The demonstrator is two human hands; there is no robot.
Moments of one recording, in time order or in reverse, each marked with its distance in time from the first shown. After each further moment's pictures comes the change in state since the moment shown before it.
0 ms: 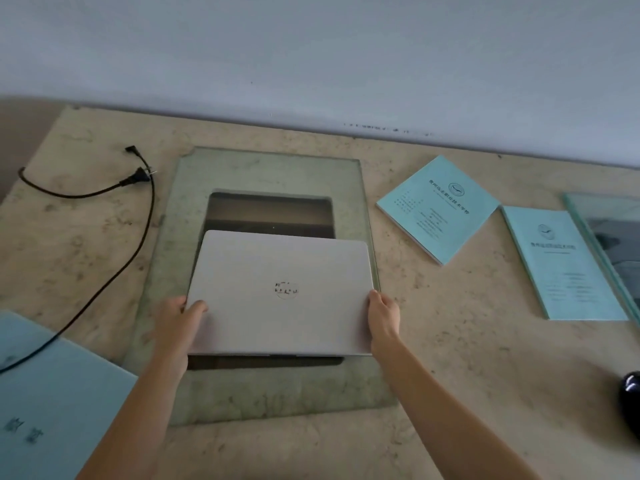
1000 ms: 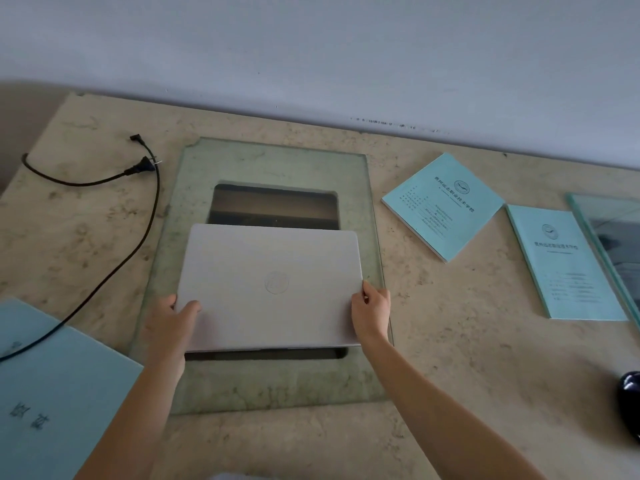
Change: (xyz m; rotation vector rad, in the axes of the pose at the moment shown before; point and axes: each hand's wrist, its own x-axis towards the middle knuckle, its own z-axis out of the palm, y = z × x) left_hand 0.004 -0.020 -0.012 -0.004 0.064 0.060; right_hand -0.013 0.006 0.019 -0.204 -0.013 -0.213
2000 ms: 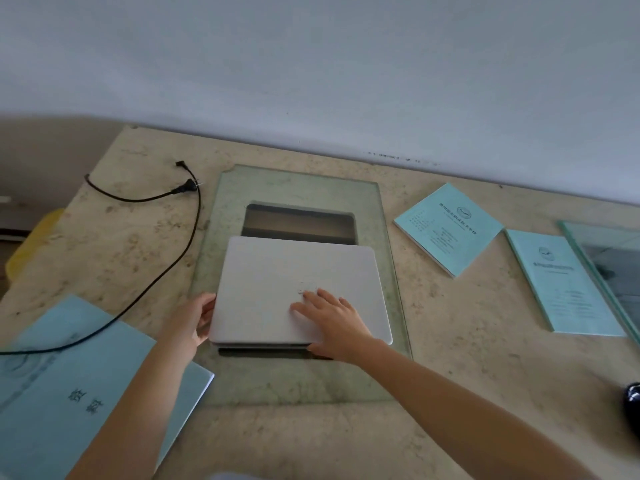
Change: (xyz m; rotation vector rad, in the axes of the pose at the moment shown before) left_hand 0.024 0.004 -0.045 -0.445 -0.238 -0.415; right_hand -0.070 -0.046 0.029 -1.071 -0.547 -0.918
